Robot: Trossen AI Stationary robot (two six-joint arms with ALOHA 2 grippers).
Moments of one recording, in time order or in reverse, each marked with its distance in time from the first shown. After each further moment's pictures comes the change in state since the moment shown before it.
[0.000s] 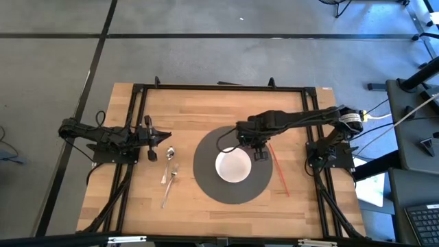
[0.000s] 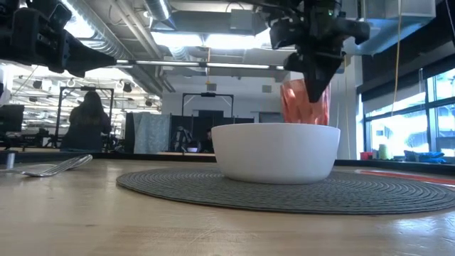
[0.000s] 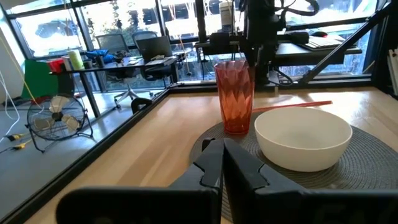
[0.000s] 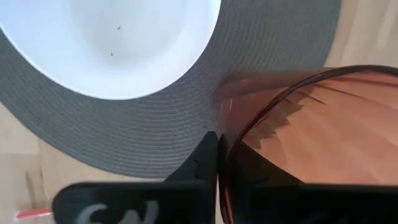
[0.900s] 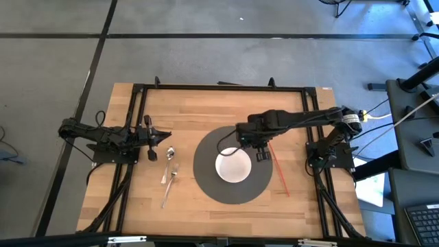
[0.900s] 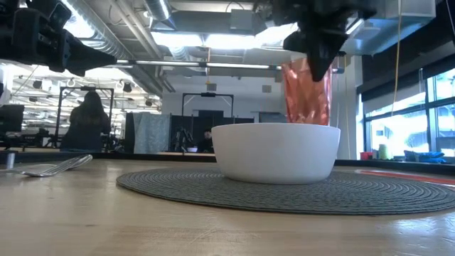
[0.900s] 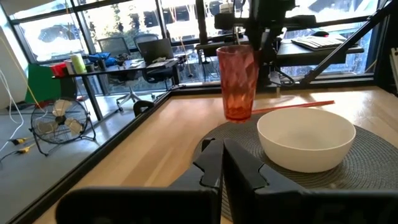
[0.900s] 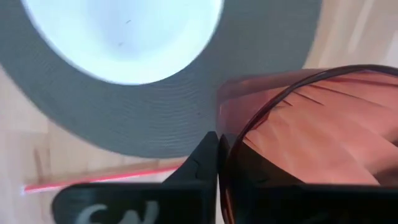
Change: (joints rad) left arm 0.002 0.000 0.000 0.008 -0.004 0.021; right arm 0.046 0.012 0.156 -0.159 0.052 -0.009
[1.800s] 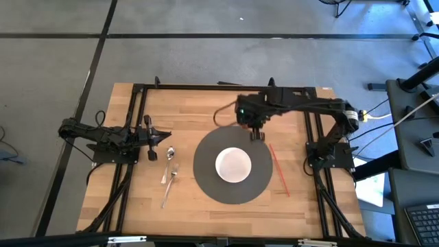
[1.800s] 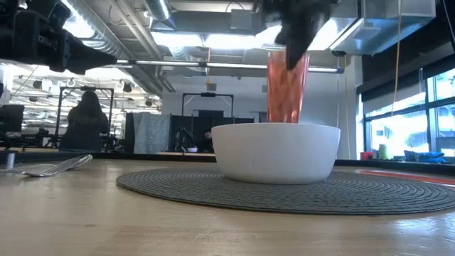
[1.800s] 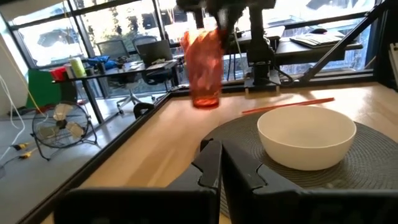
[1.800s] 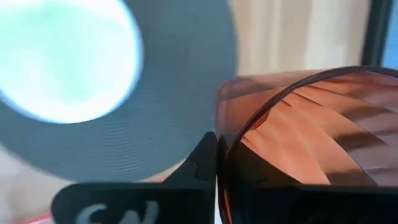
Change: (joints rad) left arm 0.000 0.000 0.000 0.000 -0.001 0.025; right arm -0.157 0.009 0.181 -0.030 0.001 -0.047
